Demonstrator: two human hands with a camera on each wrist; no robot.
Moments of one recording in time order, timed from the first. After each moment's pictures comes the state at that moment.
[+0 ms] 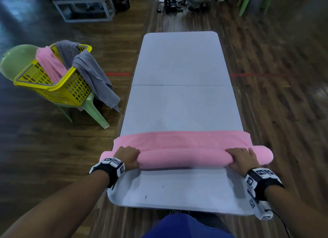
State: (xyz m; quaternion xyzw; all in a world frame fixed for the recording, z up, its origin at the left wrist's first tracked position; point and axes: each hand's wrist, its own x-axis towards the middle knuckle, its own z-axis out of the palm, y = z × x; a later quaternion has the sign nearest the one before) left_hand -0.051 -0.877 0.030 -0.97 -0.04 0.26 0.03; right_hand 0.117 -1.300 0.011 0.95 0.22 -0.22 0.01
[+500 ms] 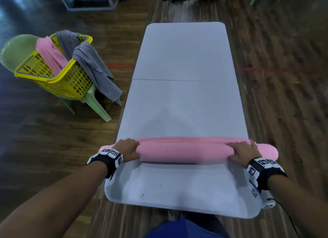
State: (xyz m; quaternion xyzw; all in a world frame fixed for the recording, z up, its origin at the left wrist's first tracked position) left_hand -0.028 -0.870 0.030 -0.97 -0.05 0.25 -0.03; right_hand 0.157 -1.287 0.018 0.94 0.25 -0.24 0.03
